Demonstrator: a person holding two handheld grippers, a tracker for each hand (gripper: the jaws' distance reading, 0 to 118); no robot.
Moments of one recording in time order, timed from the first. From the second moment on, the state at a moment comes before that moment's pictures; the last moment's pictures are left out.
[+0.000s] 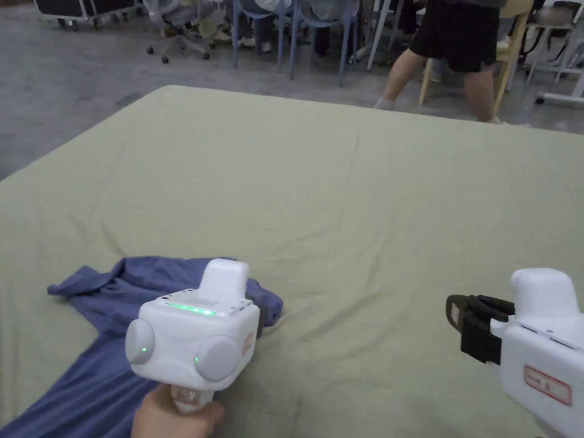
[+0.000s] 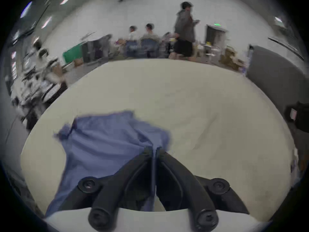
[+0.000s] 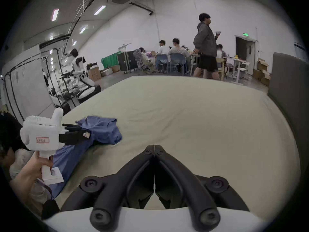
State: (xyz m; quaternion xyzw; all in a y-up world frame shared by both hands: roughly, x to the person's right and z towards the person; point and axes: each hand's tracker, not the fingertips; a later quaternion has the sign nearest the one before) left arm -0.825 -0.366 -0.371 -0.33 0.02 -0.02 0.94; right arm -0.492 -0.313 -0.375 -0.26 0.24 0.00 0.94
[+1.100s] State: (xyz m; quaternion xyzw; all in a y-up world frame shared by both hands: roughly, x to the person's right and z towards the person) left arm -0.463 -0.383 -0.261 -0.47 -0.51 -0.09 0.72; right arm -0.248 -0.260 -0.238 -0.21 0.03 -0.06 0.98
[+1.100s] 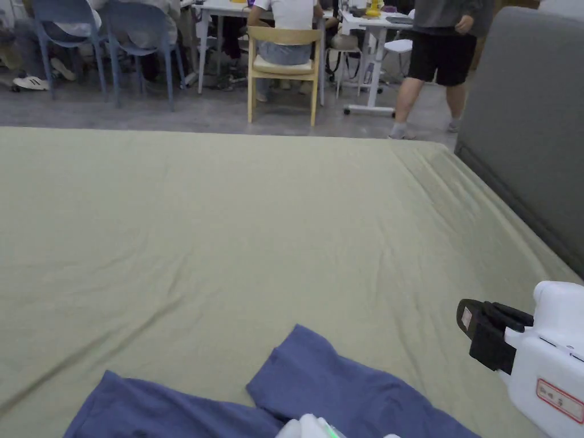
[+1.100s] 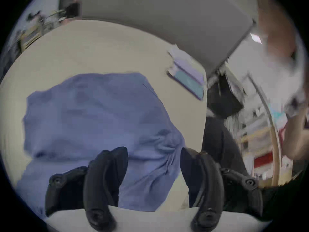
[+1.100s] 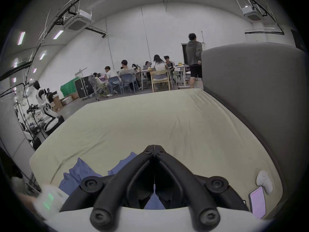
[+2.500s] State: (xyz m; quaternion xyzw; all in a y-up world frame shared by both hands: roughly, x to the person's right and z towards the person) left arm -0.723 -0.420 -0.376 -0.48 -0.09 -0.01 0.87; right arm -0.275 -0.359 -0.245 -0.36 0.03 -0.02 0.93
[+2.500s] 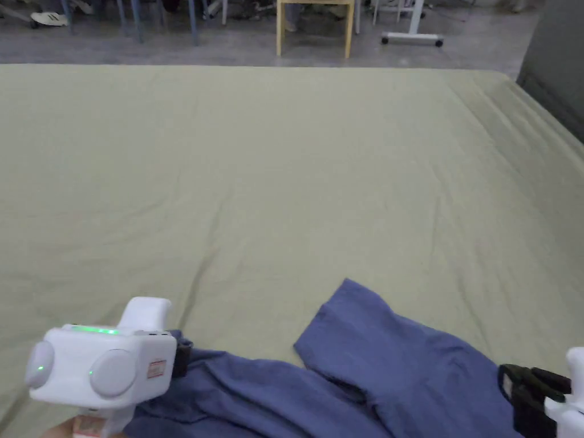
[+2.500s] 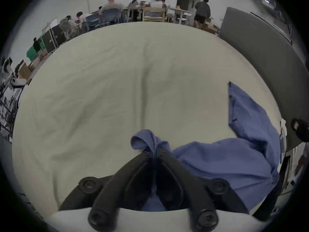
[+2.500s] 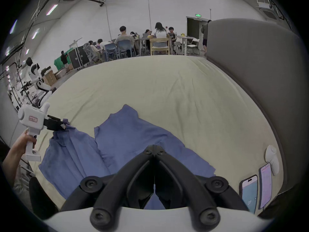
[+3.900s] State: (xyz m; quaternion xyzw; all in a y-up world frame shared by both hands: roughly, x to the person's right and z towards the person) left arm -0.761 -0.056 -0.180 -0.08 -0.12 0.09 0.99; right arm -0.220 -0.086 -0.195 -0.04 0.06 -0.11 0.99
